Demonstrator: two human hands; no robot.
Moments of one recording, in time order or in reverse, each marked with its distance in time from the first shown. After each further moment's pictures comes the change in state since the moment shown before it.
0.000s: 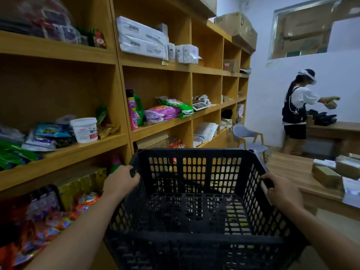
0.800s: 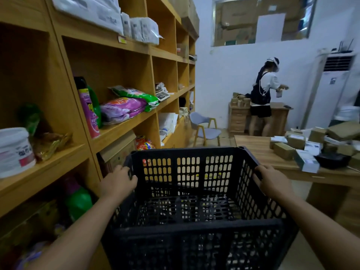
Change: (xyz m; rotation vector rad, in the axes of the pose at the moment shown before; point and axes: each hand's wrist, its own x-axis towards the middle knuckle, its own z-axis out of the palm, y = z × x) left_hand 0.223 -0.040 0.102 0.047 -0.103 0.329; right_hand 0.082 -0.087 0.111 -0.326 -0.045 0.213
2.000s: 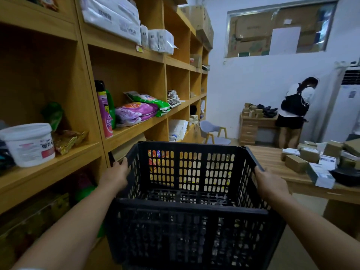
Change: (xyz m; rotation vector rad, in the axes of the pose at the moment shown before) left_hand 0.012 -0.028 -0.014 0.162 -0.213 -0.039; right_hand -0.011 -0.036 -0.017 -0.177 -0.040 -0.006
